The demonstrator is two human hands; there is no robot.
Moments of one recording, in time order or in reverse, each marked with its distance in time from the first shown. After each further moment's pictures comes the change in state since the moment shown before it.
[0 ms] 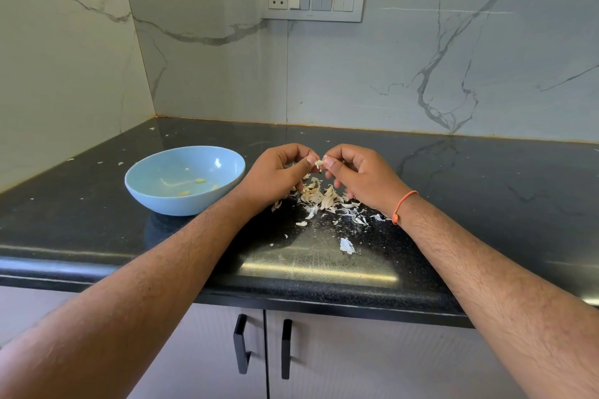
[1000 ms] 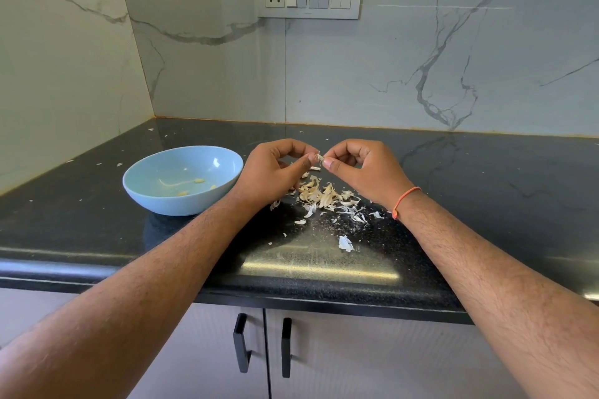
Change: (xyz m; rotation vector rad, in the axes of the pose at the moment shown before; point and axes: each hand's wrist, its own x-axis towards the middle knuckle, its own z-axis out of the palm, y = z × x) left_hand -0.006 0.006 -0.001 0.054 0.125 0.069; right_hand 0.000 0.001 -0.007 -0.084 0.135 -0.074
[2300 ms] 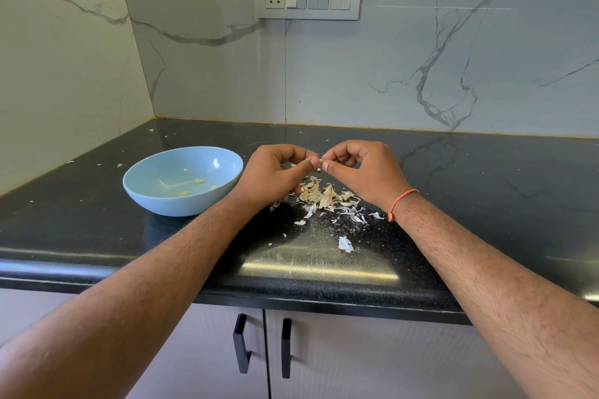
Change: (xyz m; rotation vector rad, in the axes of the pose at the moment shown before) left_hand 0.000 -0.001 0.002 0.012 -0.039 -0.072; right_hand -0.003 -0.008 0.003 -0.053 0.064 -0.004
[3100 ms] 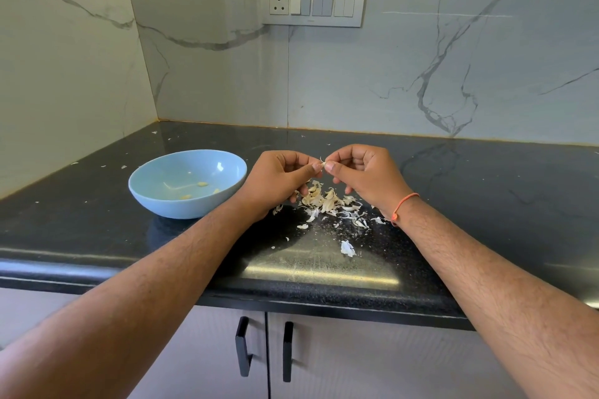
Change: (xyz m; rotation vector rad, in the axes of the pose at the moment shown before) left_hand 0.002 -0.003 0.001 -0.194 -0.045 -0.121; right_hand 0.003 0.006 0.004 0.292 -0.061 0.143
